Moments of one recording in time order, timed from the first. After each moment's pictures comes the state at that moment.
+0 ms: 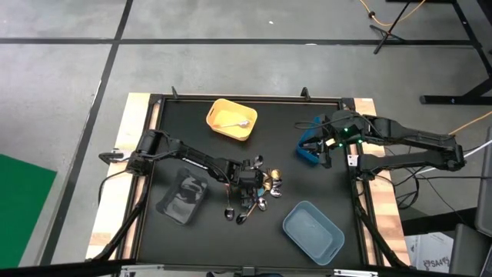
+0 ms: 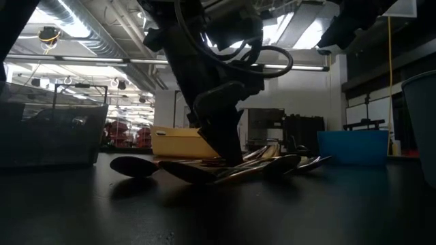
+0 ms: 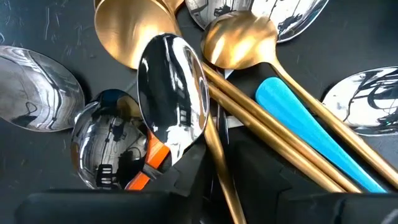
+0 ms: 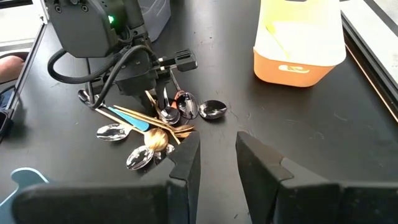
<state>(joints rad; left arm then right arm) -0.14 2.08 1.35 -0.38 -0.15 -0.28 -0.18 0.87 0.92 -0.71 -0.14 0.01</state>
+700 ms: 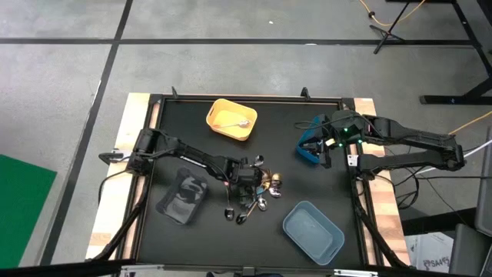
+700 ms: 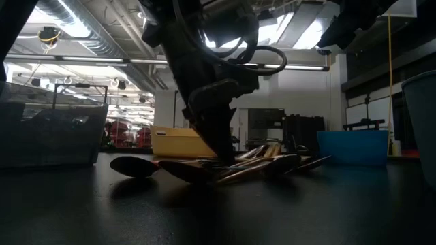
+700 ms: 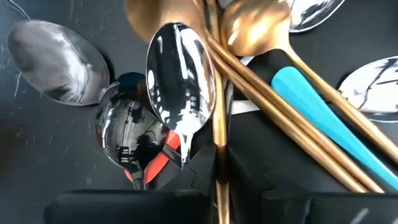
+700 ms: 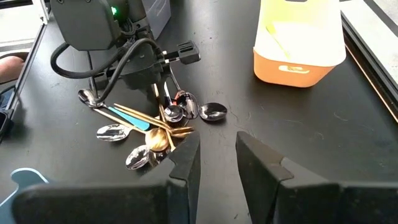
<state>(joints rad) -0.14 2.04 1.34 -0.42 -0.16 -0.29 -0.18 0.87 0.92 -0.71 -0.14 0.01</state>
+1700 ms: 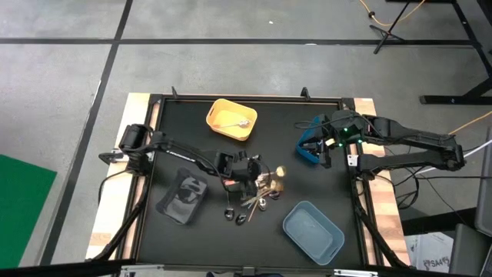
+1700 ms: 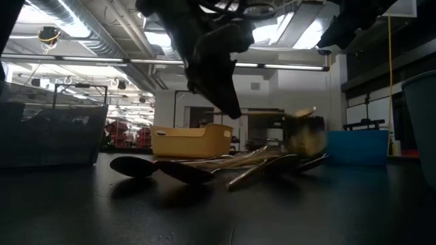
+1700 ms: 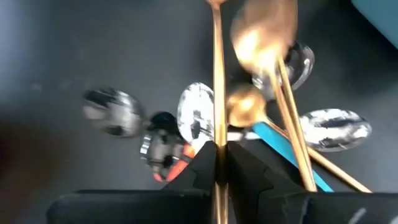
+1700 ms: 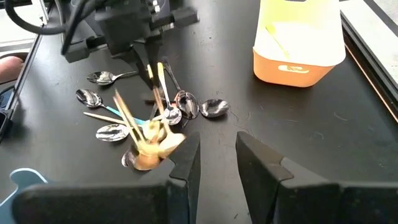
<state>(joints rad) -0.13 1.89 1.34 -0.44 -0.22 -0.31 -0.18 0.87 0.92 -0.71 -0.14 0.01</state>
